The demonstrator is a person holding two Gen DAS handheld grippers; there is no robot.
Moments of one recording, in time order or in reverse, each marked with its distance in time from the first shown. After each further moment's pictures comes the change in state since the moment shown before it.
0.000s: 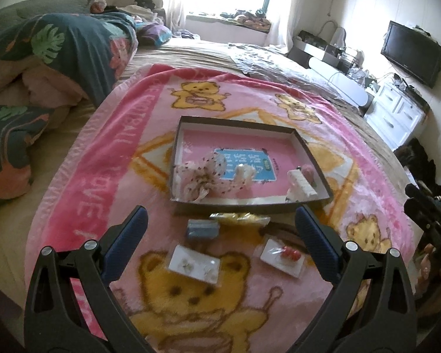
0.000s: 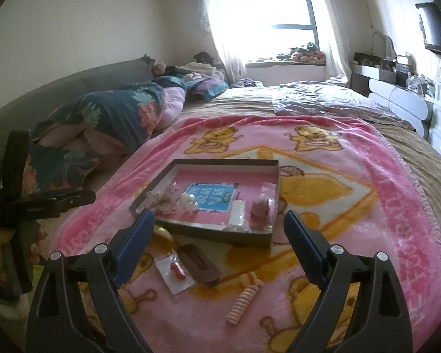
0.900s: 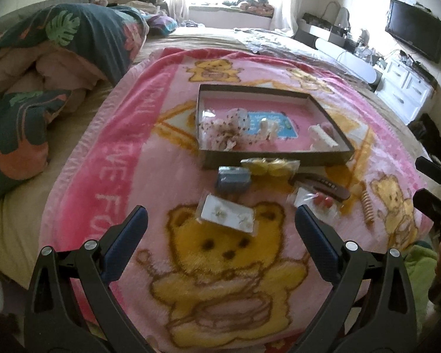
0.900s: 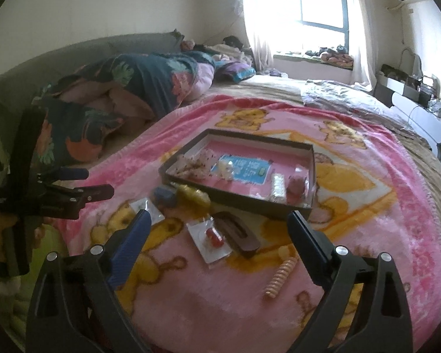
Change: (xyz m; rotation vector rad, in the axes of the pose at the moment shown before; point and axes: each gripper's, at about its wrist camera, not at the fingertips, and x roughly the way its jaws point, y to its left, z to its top) left arm -0.004 0.023 -0.057 0.064 0.060 0.074; right arm 0.013 0.060 -0.038 -0.146 0.097 0.046
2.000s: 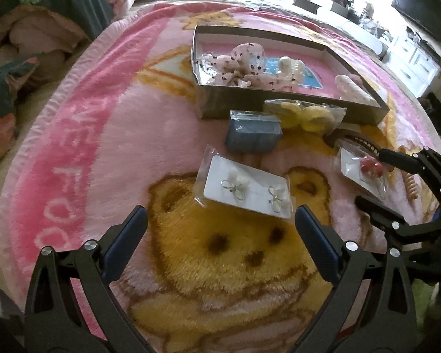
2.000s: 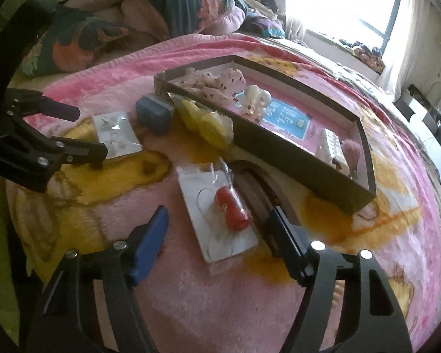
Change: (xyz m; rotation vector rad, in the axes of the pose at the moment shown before) left arm 0.090 0.016 -0.023 0.016 0.164 -0.031; right arm 0.138 0.031 -0.041 -0.273 0.213 -0.070
